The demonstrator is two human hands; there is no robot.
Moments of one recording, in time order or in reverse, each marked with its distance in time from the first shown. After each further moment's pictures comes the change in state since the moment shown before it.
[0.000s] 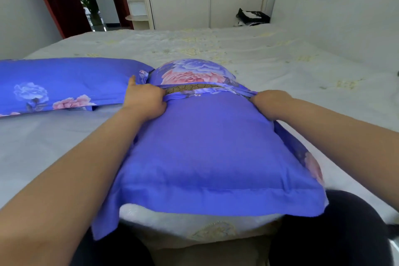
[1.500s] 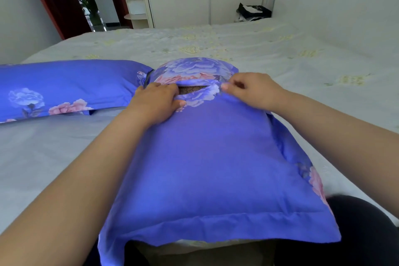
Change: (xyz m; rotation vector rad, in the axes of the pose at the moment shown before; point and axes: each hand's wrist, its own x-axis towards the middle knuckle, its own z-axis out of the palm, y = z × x) left_hand 0.000 0.025 -0.031 -0.262 -0.081 0.058; right_hand 0.004 -0.016 -0.038 0.709 0.370 -0.090
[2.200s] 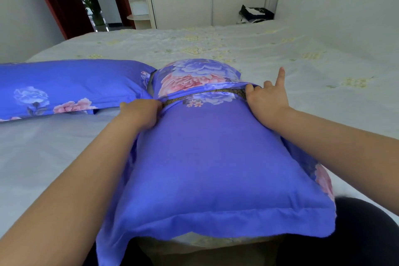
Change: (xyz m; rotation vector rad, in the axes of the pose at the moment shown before) left_hand 0.001 -0.051 0.035 0.113 -0.148 -0.157; right_hand -0.011 0.008 0.029 -0.944 -0.046 0.137
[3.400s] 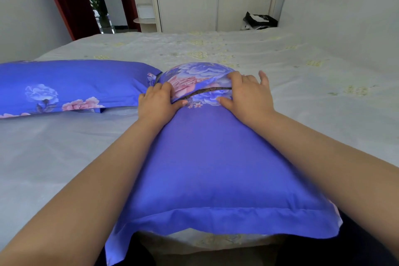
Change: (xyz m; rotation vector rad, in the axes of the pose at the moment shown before) left_hand 0.006 0.023 0.008 -0.383 0.458 -0.049; right_hand 0.001 -0.035 -0.043 0.549 0.251 0.052
